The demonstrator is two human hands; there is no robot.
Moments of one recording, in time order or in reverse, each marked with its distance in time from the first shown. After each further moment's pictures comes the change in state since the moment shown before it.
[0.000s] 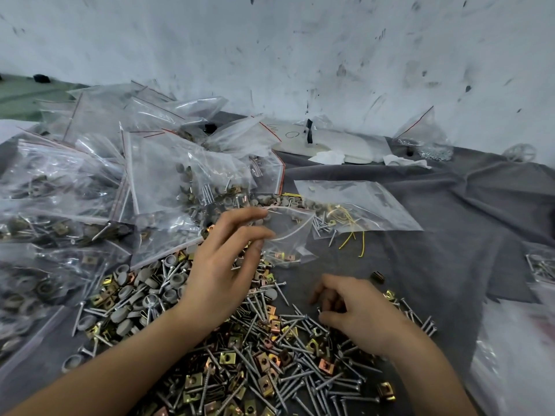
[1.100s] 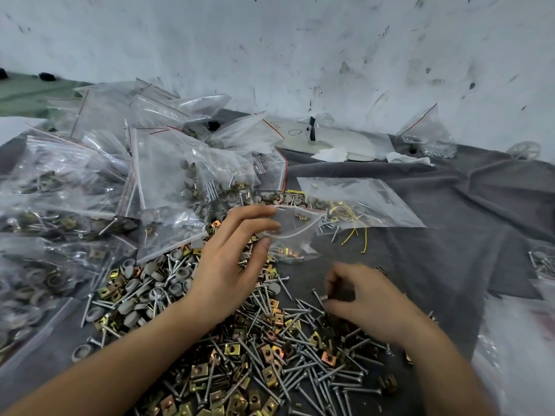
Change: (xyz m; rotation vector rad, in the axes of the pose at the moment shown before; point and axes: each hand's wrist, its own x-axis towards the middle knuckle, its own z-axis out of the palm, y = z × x) left_hand 0.000 0.002 0.001 -0.013 -0.030 0.022; right_hand -0.005 -0.004 -0.011 -0.069 0.110 -0.044
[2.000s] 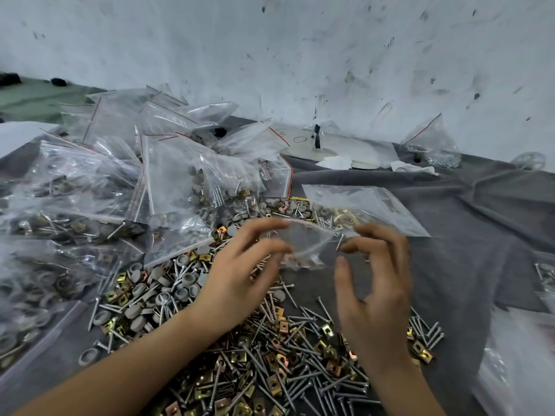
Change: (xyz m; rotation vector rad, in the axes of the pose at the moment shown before) left_hand -0.001 0.001 0.001 -0.001 -0.056 0.045; right_hand -0.002 -0.032 0.024 0.158 0.970 -0.396
